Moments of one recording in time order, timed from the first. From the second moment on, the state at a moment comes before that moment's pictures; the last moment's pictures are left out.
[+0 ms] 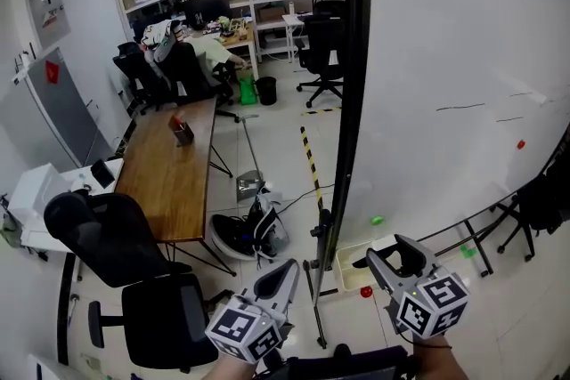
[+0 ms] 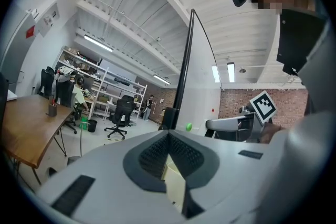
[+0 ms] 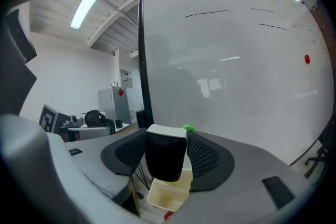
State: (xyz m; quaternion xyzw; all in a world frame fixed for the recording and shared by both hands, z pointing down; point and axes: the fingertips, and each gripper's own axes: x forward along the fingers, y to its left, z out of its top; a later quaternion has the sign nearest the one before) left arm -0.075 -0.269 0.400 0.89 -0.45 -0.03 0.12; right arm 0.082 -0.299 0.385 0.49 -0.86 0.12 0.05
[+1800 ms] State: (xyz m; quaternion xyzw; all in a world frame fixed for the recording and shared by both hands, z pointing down) left arm -0.074 -0.116 0.352 0.87 -0.49 -0.06 0.08; right arm 0.104 -0.162 0.336 0.47 -0.88 0.10 0.02
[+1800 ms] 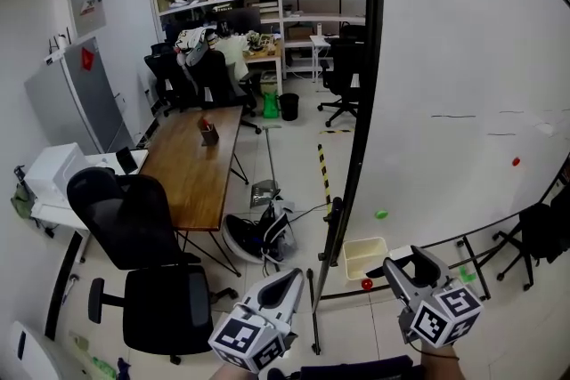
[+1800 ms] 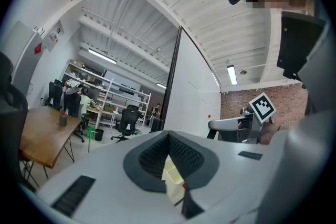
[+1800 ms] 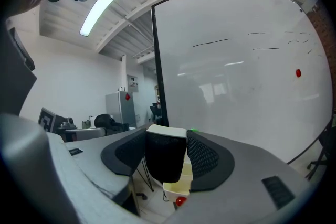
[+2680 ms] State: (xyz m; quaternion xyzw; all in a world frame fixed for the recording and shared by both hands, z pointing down) left arm -0.064 -0.151 0.392 0.86 -0.50 -0.04 0.10; right arm 0.106 -0.207 0.383 0.47 -0.87 0.11 0.06
